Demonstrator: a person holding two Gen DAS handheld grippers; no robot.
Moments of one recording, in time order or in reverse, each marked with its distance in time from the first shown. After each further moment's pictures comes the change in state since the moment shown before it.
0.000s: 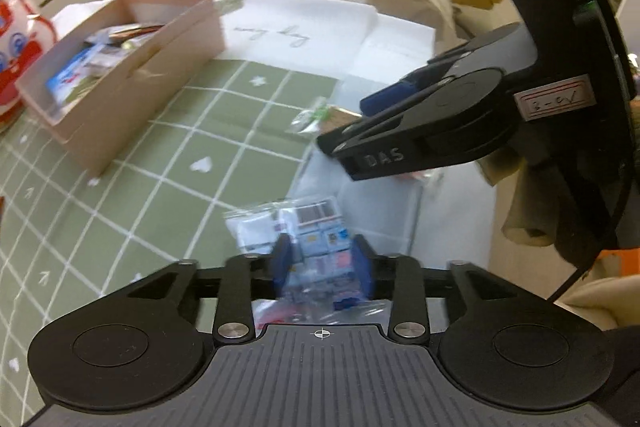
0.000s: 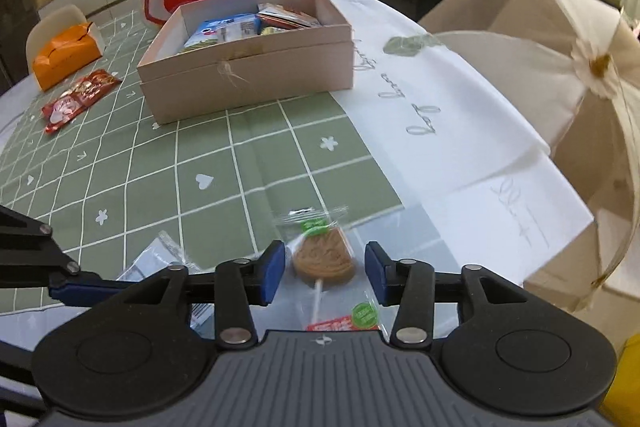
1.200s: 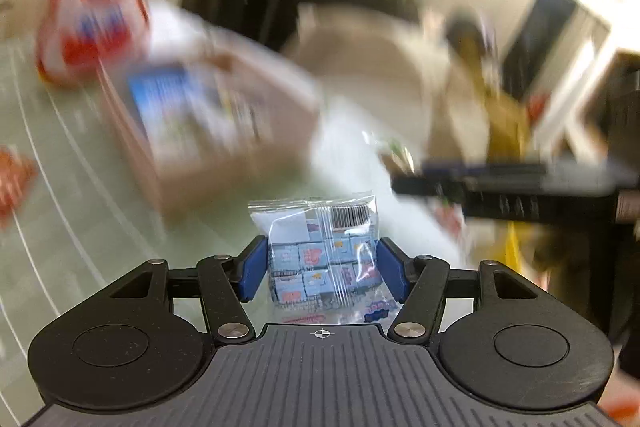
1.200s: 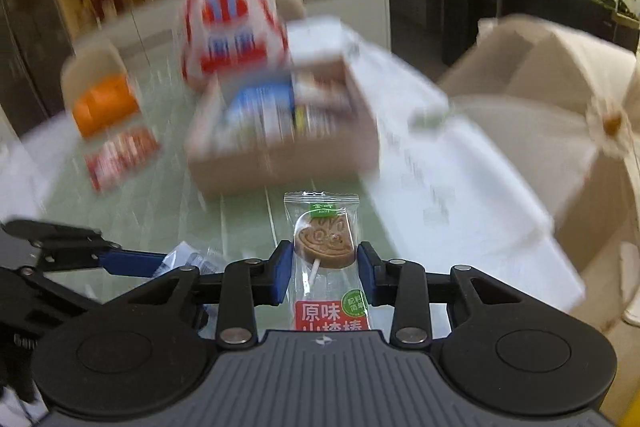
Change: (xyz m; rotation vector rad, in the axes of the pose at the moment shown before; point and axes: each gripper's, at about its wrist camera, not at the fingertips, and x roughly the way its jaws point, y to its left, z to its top) left arm -0.069 0.104 0.031 -0.429 -0.374 -0.038; right arm -0.060 -0.002 0.081 -0.019 -0.176 0.143
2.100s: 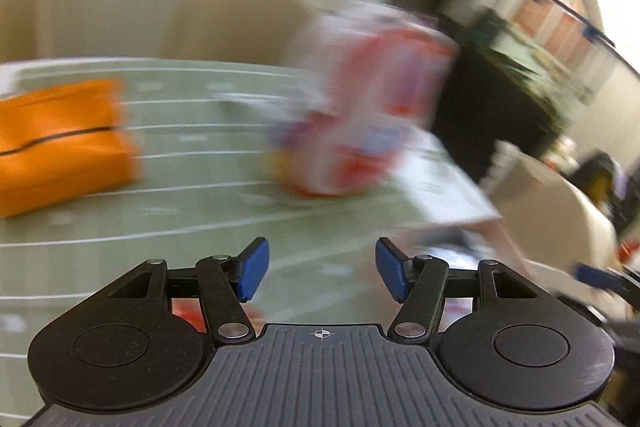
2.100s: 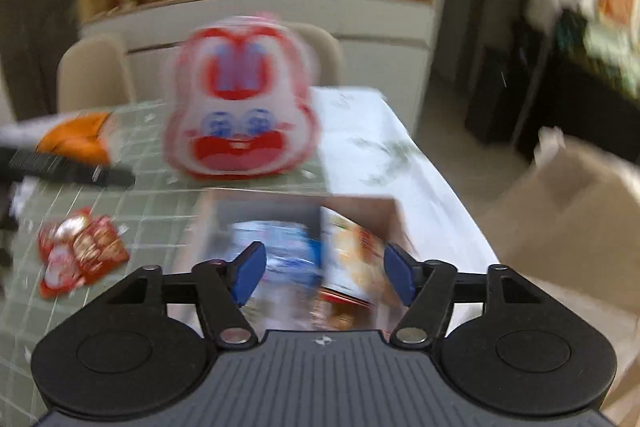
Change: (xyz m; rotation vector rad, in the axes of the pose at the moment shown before) left arm -0.007 0.271 0.084 -0.373 -0.092 0.325; right arm 0.138 0.092 0.109 -0.319 -0.042 -0.048
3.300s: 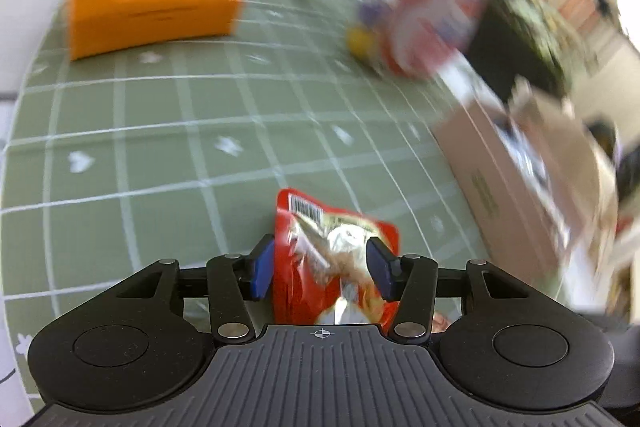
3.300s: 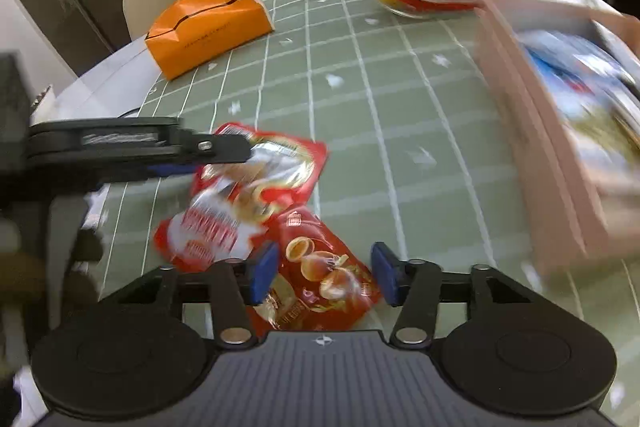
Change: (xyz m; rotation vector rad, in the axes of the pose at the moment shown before) left arm -0.020 0.052 -0.083 0.042 0.199 -0.043; right arm 0.039 0.146 -0.073 0.227 0.328 0.277
